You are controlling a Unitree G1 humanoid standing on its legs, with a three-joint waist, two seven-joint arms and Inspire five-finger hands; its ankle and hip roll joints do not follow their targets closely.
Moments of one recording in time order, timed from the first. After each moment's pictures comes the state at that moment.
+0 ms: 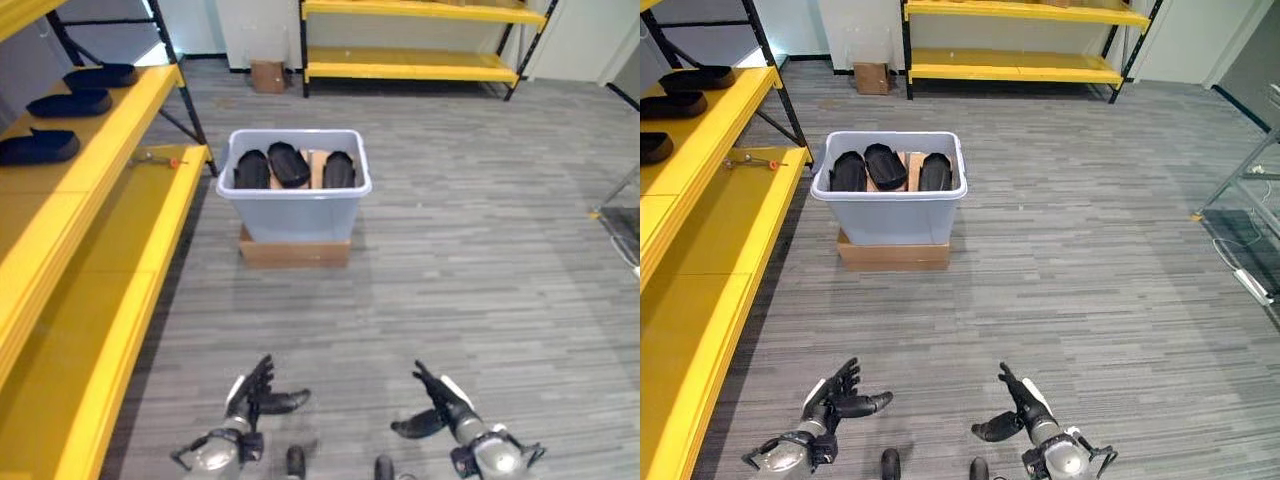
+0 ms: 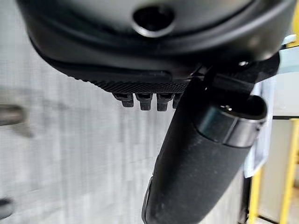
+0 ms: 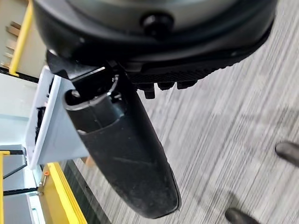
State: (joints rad) left arm 0.17 0.31 -0.13 0.39 -0.35 0.02 0.01; right arm 0.19 -0.35 0.28 0.29 0.04 0.06 0.06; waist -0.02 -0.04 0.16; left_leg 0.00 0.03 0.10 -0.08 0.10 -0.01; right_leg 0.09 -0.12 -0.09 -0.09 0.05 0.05
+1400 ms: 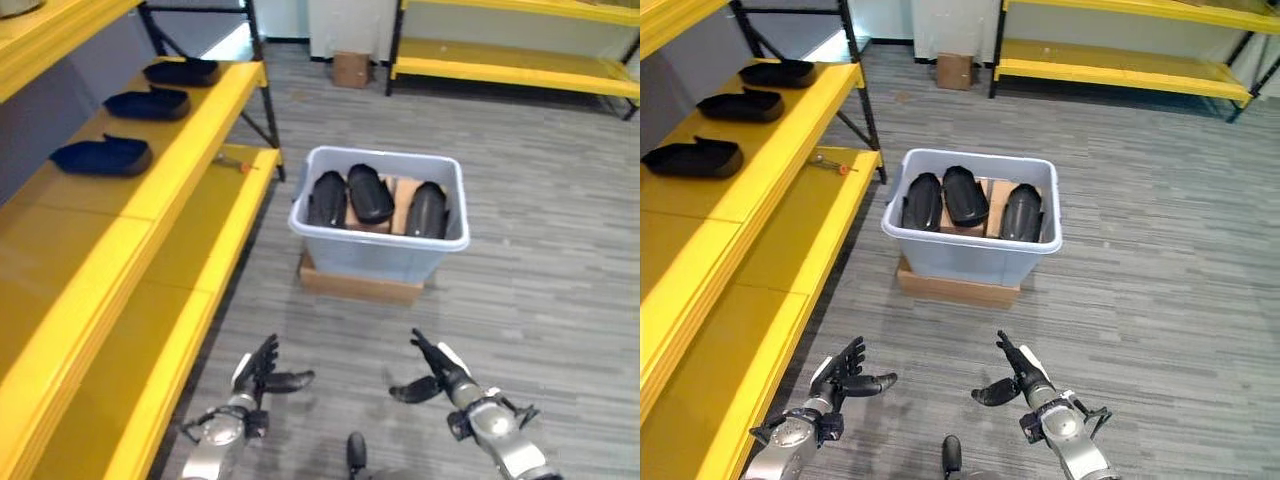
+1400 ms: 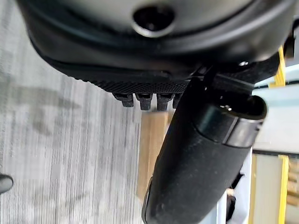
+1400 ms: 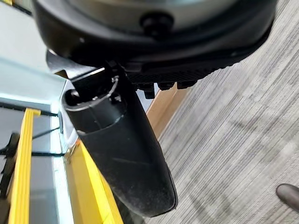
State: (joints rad) left arm 0.08 0.30 -0.18 0.42 -0.31 0.02 0.02; right arm 0.07 -0.39 0.30 0.33 0.04 0.05 0.04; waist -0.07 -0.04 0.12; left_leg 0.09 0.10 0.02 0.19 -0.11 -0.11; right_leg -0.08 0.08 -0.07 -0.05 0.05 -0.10
